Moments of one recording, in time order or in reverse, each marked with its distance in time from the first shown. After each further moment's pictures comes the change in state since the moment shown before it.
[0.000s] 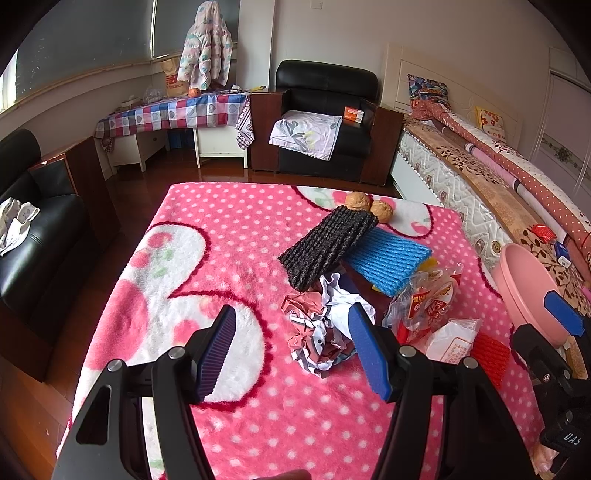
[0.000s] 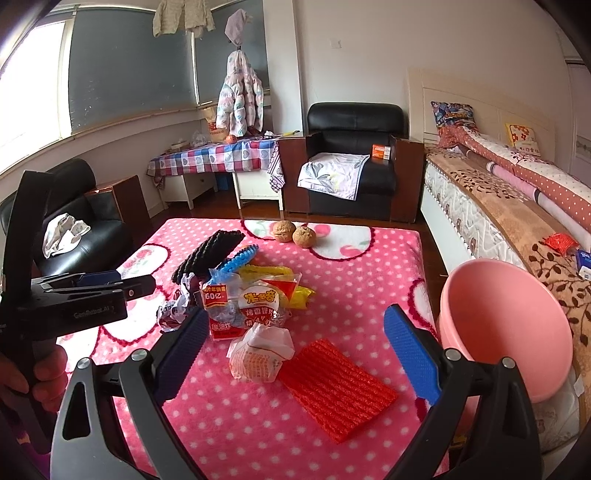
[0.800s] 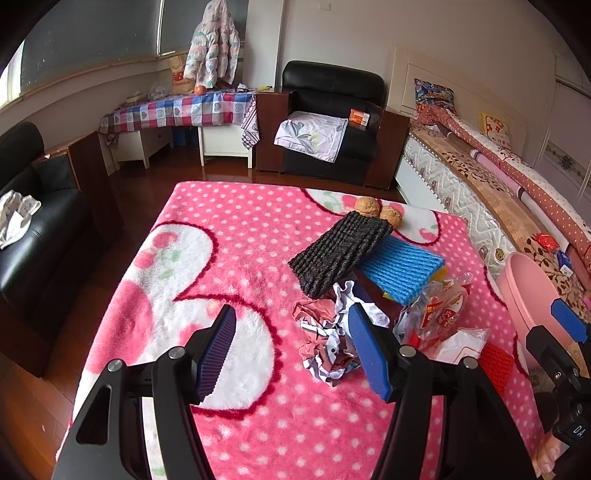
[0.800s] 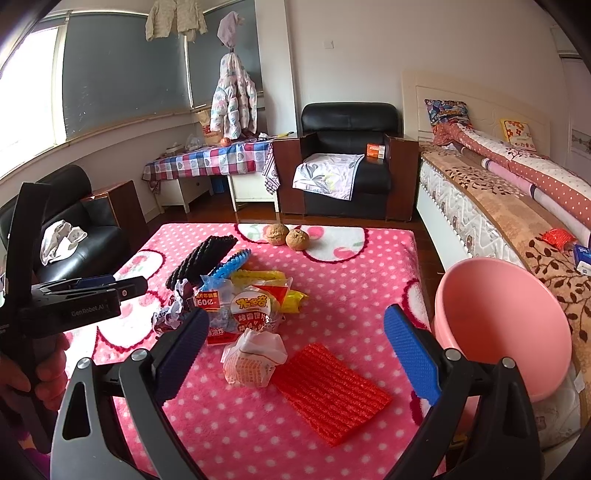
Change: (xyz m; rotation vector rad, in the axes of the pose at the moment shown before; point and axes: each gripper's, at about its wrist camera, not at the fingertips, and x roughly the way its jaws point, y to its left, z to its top) left arm 0.001 0.013 0.001 -0.031 -0.001 -0.011; right arm 0.000 -0.006 0.003 0.022 -0.004 -0.007
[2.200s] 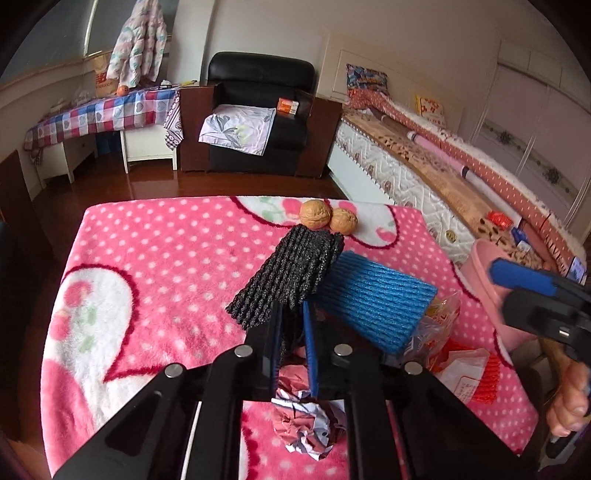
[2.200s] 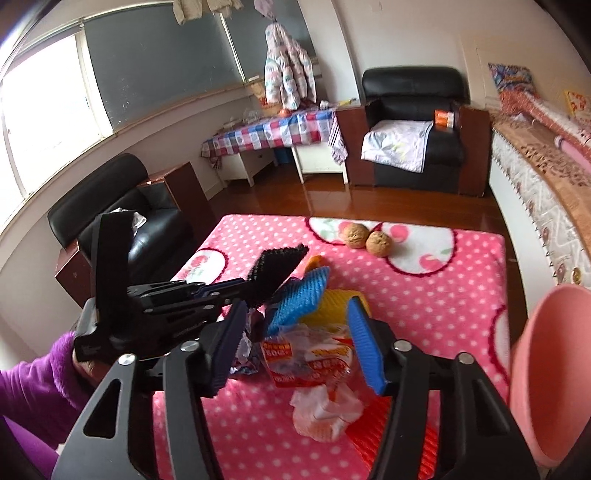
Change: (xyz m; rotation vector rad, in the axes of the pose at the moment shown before) left arm 0.070 -0.001 0.038 0.119 0.037 -0.280; right arm 0.067 0.026 0.059 0.010 0.189 0.293
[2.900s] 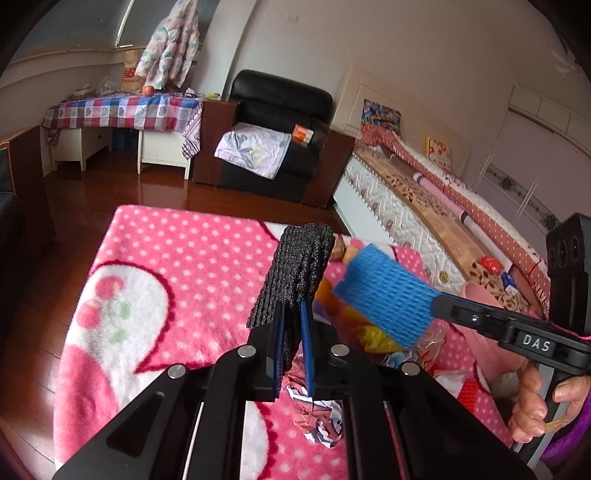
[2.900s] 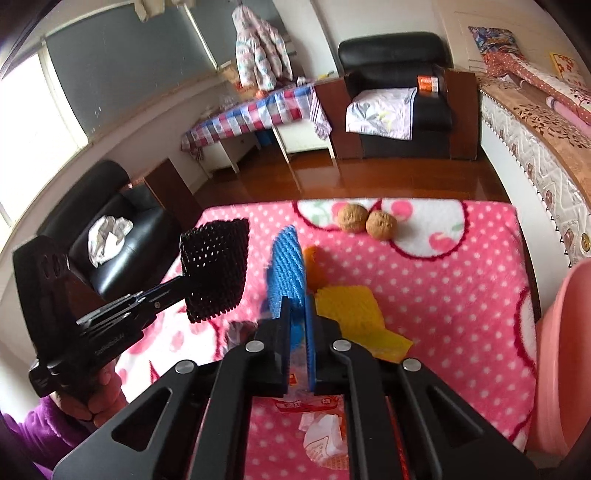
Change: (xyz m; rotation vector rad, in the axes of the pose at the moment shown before) left arm -0.048 0.028 0.001 -0.125 -0.114 -0.023; right arm 0.022 -0.011 0.010 0.126 0.031 -0.015
